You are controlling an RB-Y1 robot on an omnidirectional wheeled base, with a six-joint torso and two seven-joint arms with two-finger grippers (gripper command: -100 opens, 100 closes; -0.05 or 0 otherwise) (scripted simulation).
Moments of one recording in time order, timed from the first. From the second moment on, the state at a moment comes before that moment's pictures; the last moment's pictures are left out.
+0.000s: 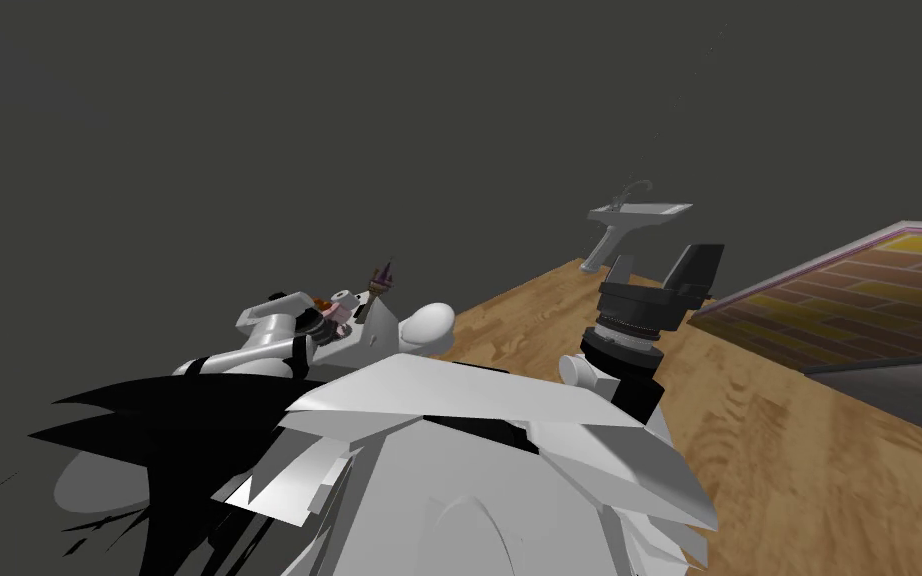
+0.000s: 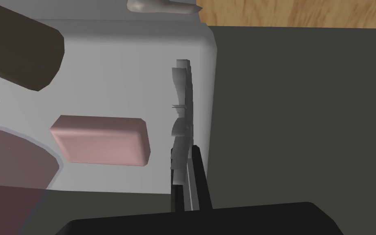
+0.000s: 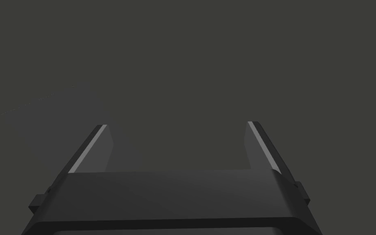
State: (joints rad) left arm -0.17 1.02 0.64 -0.70 0.51 1.48 -0.32; right arm 0.46 -0.05 -0.03 -2.30 -0.07 -0.65 0.11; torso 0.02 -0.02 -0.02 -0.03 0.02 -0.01
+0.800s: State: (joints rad) left arm -0.25 0.96 0.58 -0.64 0.46 1.47 -0.35; right arm 0.46 -0.05 -0.03 -2.30 -0.07 -0.65 0.11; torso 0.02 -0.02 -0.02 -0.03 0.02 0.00
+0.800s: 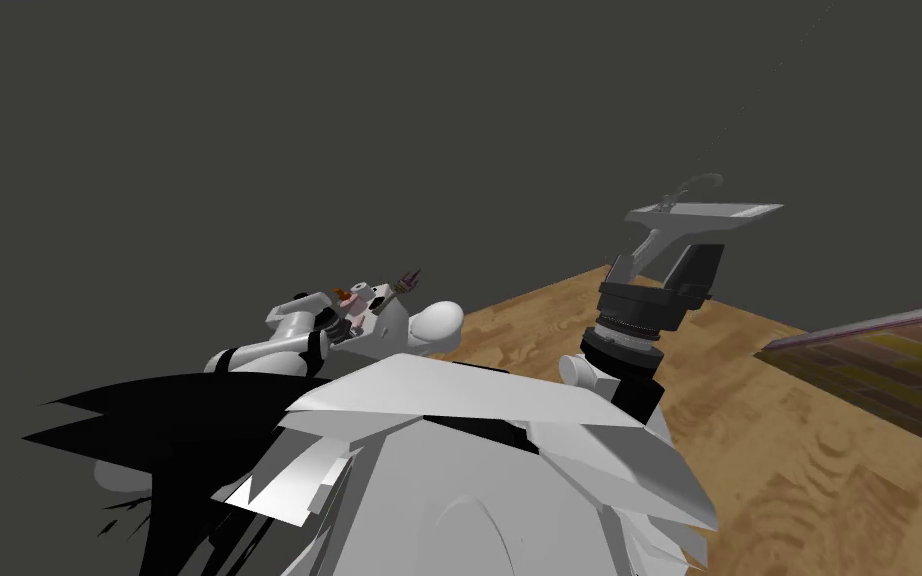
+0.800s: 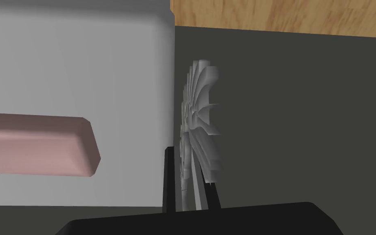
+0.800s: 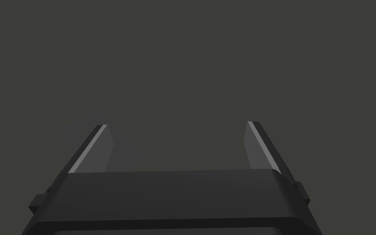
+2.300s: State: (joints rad) left arm -0.51 0.71 0.44 -0.63 0.33 1.48 -0.40; right arm 0.46 -0.05 -0.03 -2.30 -0.07 -0.65 0.11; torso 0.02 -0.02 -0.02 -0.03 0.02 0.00
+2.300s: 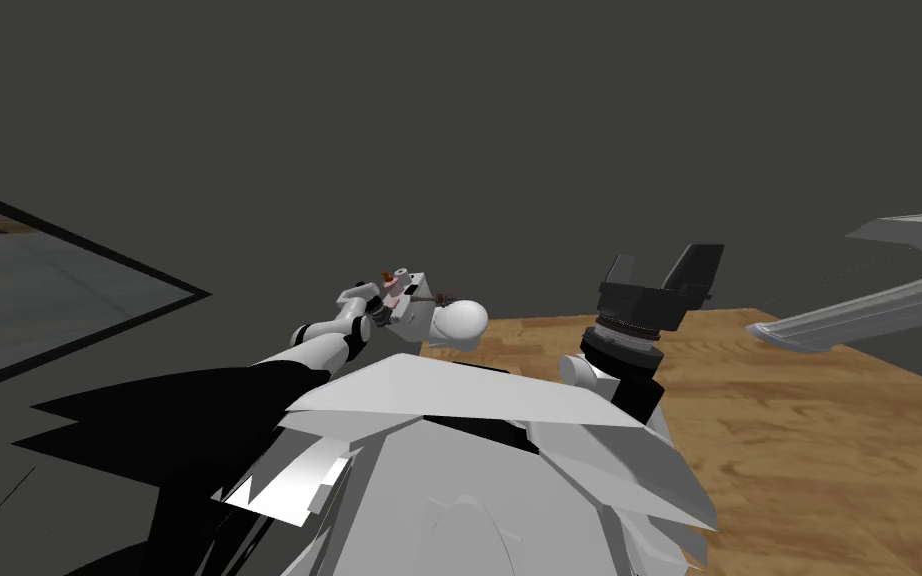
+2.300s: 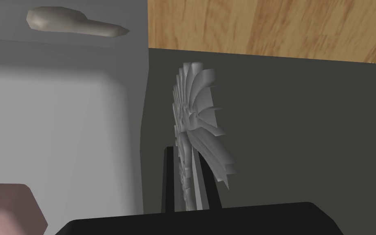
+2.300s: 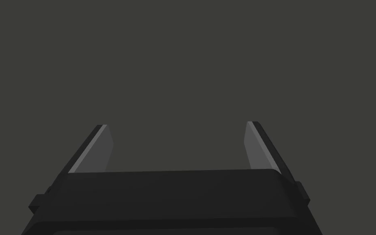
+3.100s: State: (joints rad) left arm -0.65 0.56 0.35 -0.64 0.24 1.50 -0.41; right arm 0.46 -0.05 -0.03 -2.30 -0.07 -0.65 0.11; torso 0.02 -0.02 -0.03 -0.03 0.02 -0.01
